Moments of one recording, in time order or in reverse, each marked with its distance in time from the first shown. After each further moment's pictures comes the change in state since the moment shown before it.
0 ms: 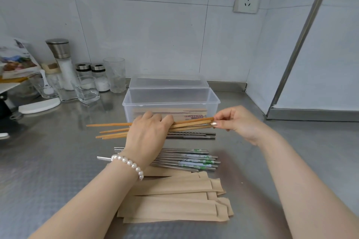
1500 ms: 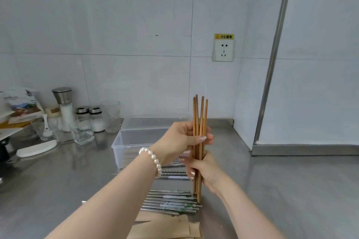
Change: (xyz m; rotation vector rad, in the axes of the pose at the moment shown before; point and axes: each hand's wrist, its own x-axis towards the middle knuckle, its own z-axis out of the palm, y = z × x) left_hand 0.093 0.064 -0.060 -1.820 -0.382 -0.228; right_hand -0.004 -0.002 0.034 0.554 -0.012 -0.036
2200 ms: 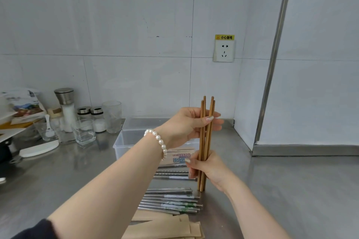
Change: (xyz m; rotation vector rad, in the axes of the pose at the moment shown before) left_hand 0.016 0.033 0.006 -0.001 -0.106 -0.039; right_hand 0.000 -0.001 -0.016 -0.139 -0.049 -0.033
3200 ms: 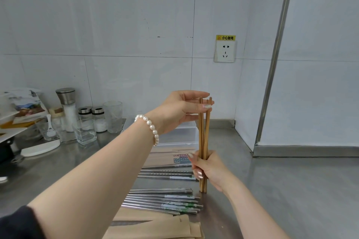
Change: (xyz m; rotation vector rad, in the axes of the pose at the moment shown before) left_hand -0.002 0.035 -0.013 0.052 0.119 0.066; right_hand 0.002 0.000 0.000 0.033 0.004 0.065
